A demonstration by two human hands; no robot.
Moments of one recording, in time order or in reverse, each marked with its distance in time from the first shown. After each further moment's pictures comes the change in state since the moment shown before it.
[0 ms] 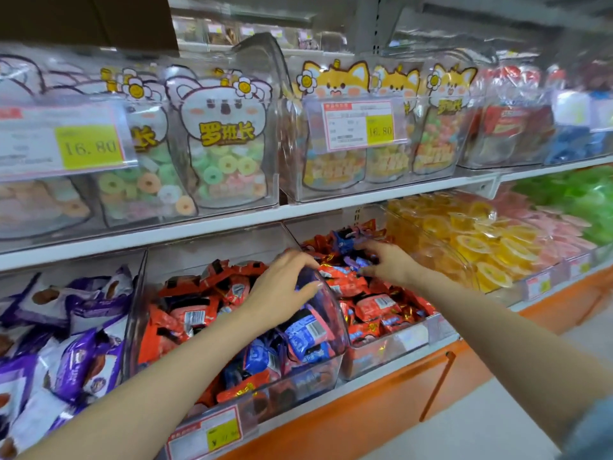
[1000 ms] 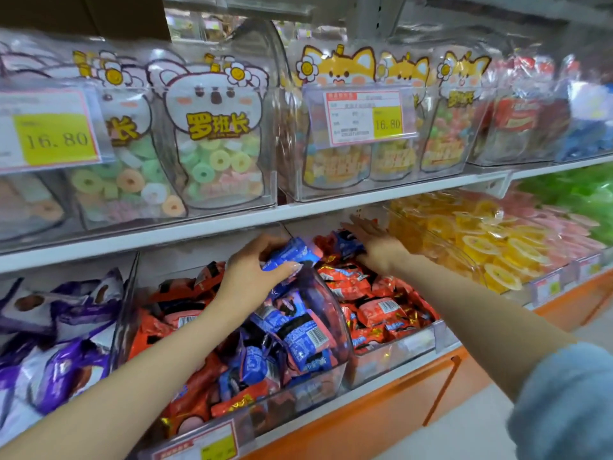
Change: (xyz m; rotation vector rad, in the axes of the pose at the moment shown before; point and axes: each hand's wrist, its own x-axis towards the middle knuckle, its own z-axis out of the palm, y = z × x) left_hand 0.003 -0.013 -0.022 -0.349 0.276 -0.207; right_hand 0.039 -0.001 0.003 -0.371 0.054 -0.121
